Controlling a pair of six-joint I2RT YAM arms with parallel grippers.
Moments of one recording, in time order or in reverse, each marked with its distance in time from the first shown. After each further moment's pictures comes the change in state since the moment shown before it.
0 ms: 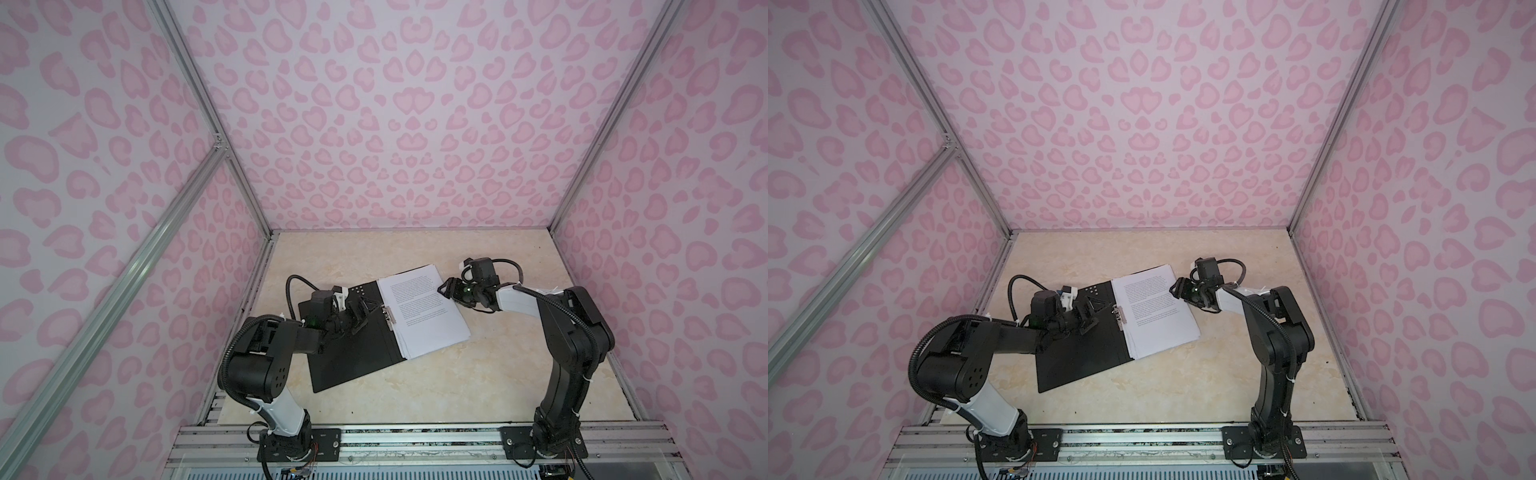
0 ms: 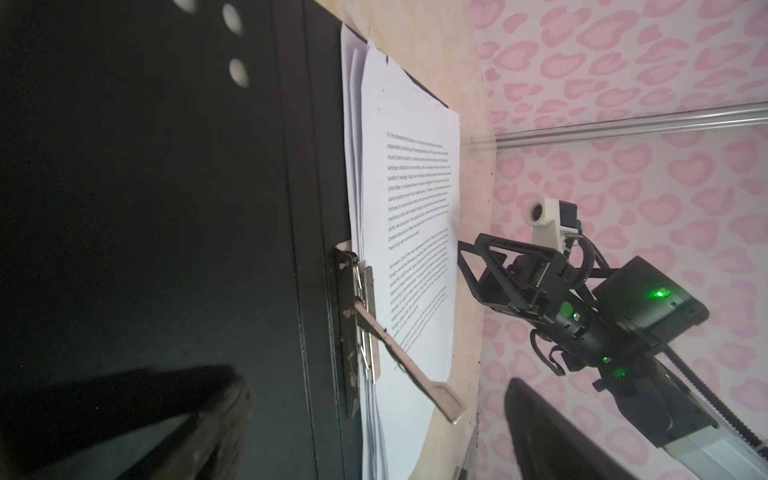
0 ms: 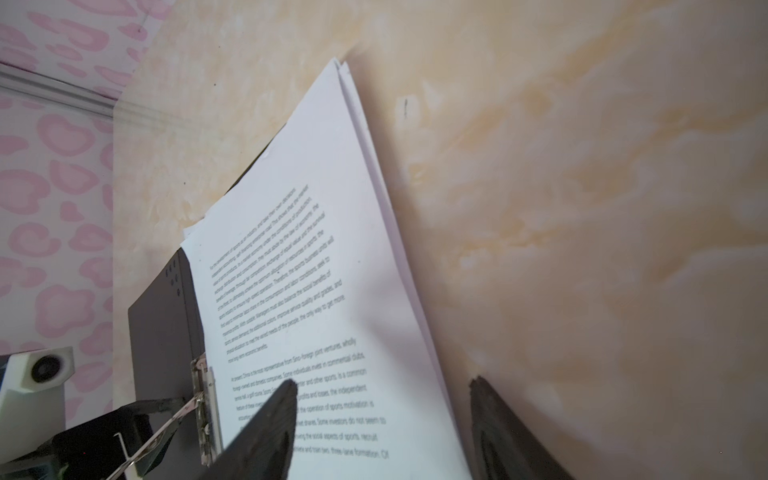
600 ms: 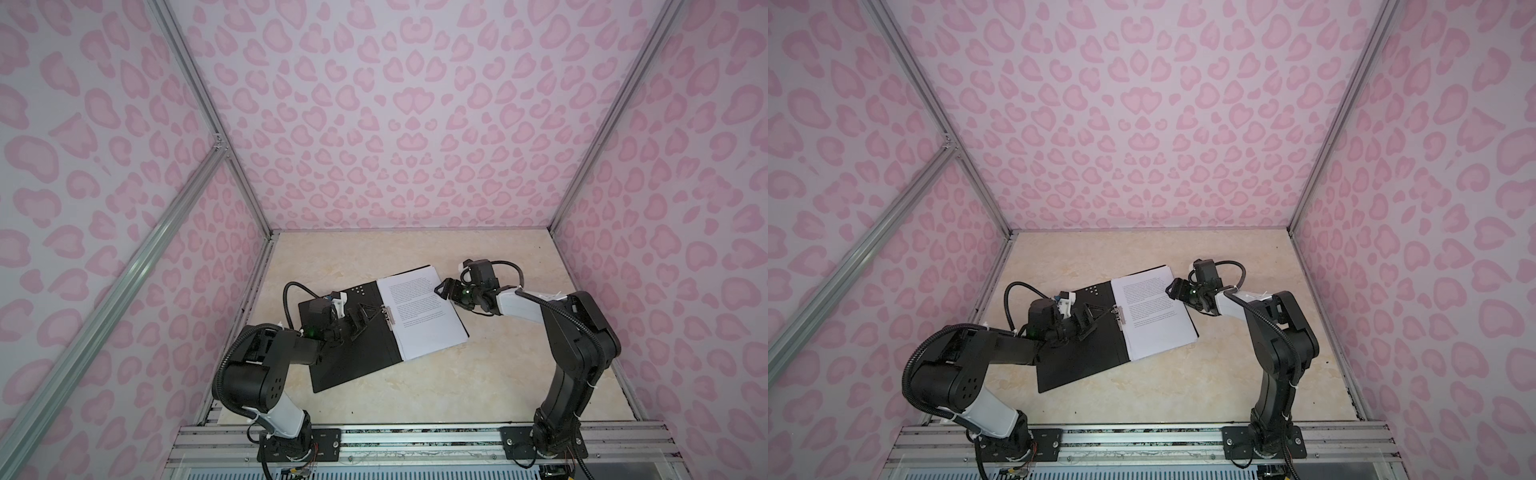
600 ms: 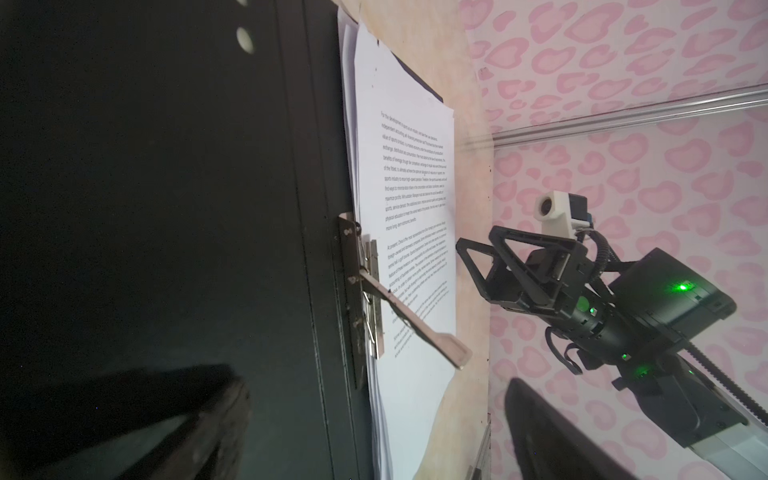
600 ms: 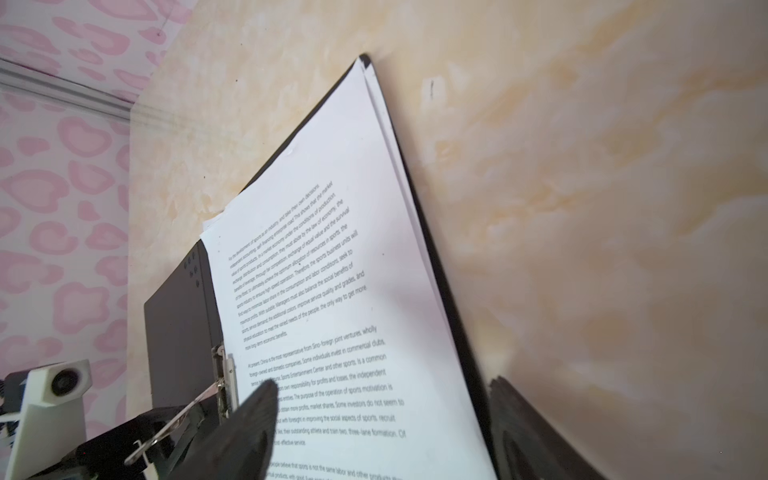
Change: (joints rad) left arm -0.014 -0.088 -0.101 0.033 -0.040 0.006; right arm 0.025 -0.071 -0.033 -0.018 0.082 0.005
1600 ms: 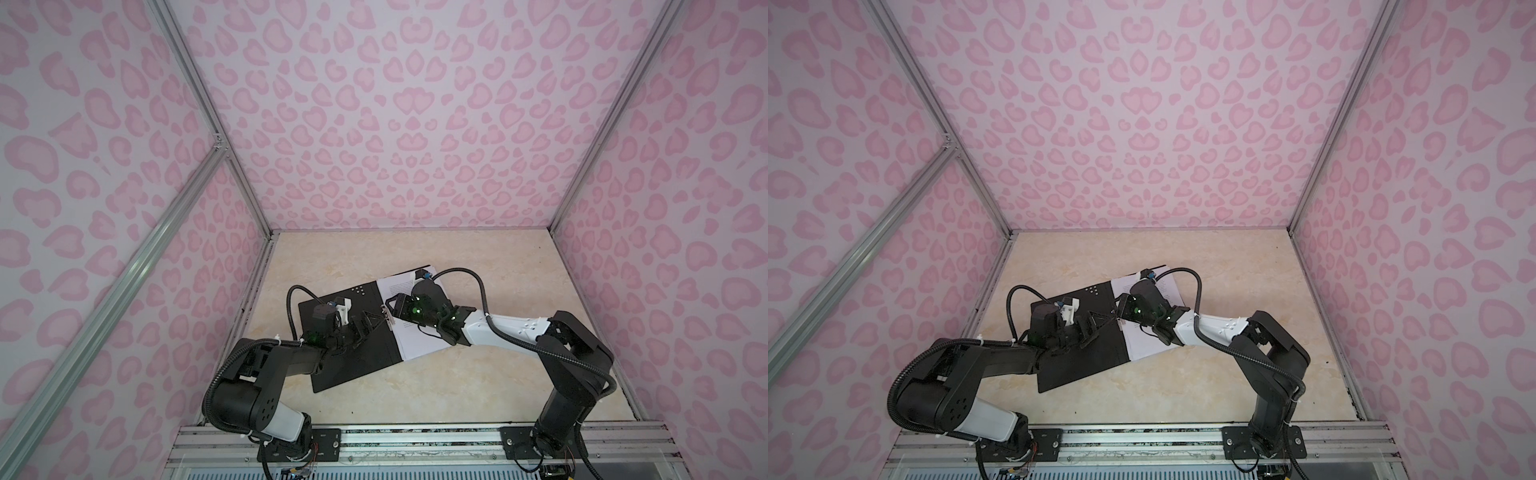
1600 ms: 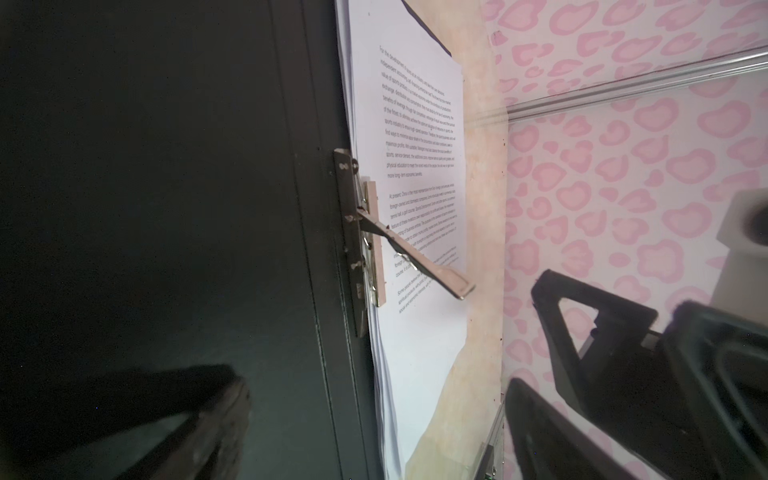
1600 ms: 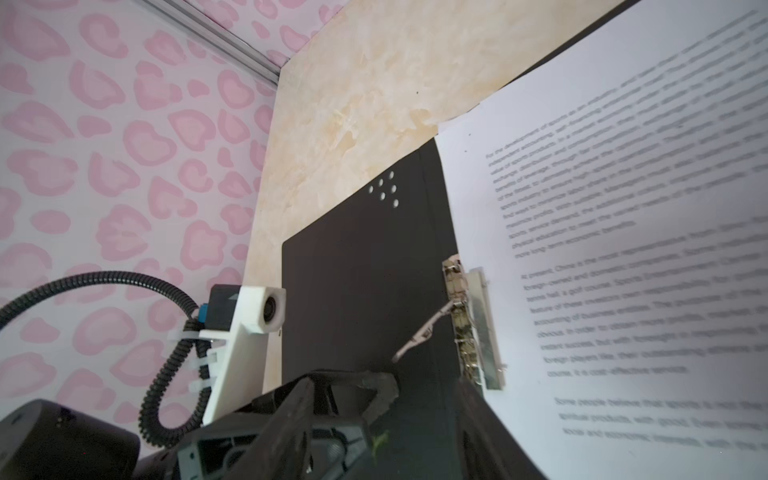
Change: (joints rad) left arm -0.064 -0.090 -0.053 -0.069 -0.050 0.021; right arm 0.502 -0.045 0.053 0.170 0.282 0.332
